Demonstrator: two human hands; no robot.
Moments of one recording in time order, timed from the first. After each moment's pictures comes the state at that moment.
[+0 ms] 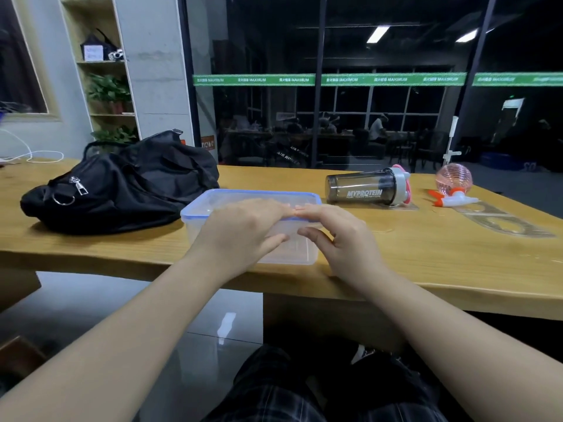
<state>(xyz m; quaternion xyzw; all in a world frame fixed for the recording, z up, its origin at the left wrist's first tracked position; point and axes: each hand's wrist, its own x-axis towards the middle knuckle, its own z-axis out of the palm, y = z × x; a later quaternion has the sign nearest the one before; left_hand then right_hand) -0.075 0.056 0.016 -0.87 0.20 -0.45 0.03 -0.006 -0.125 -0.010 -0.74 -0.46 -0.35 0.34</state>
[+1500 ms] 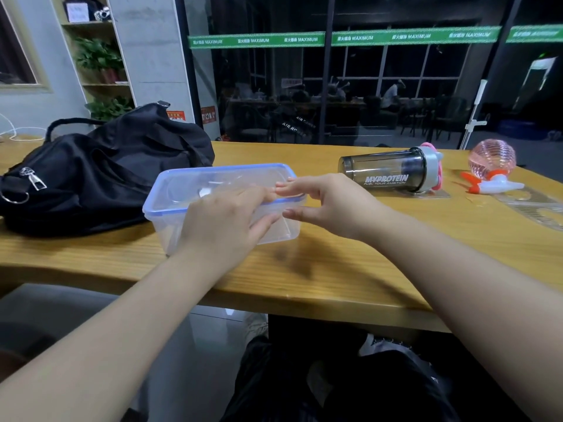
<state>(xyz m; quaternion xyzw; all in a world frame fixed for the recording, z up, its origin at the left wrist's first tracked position) -0.028 0.080 0.009 -0.90 0.06 -0.44 0.00 0.050 -0.090 0.041 -0.85 -0.44 -0.07 0.28</state>
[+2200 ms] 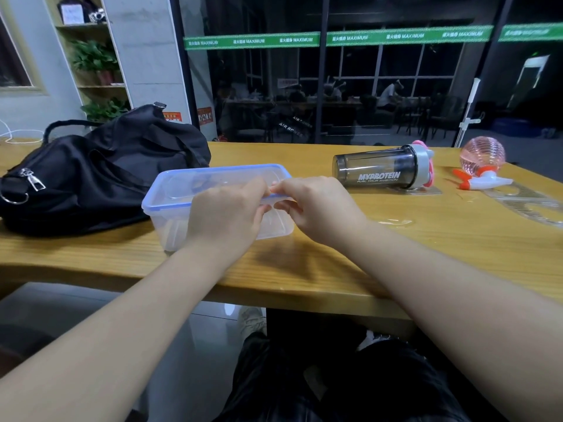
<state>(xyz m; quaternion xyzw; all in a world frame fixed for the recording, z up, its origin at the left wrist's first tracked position) -0.018 0.070 0.011 -0.87 0.03 -0.48 0.06 0.047 -0.076 0.025 -0.84 -0.45 -0.26 0.15</state>
